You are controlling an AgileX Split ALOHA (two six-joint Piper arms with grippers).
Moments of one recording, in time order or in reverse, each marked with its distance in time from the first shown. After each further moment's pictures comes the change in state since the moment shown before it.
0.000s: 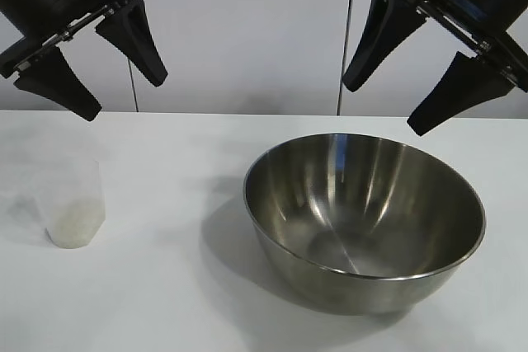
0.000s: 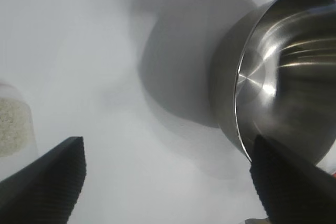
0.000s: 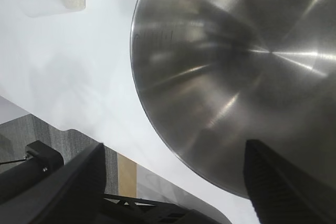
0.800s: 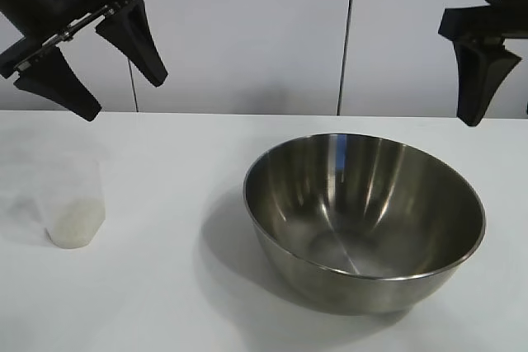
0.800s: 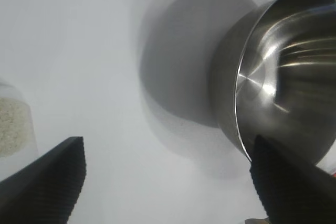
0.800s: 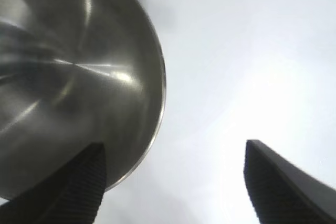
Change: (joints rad) left arm 0.000 0.000 0.000 -0.001 -0.001 0.000; right arm -0.017 0.056 -0.071 -0.563 0.016 0.089
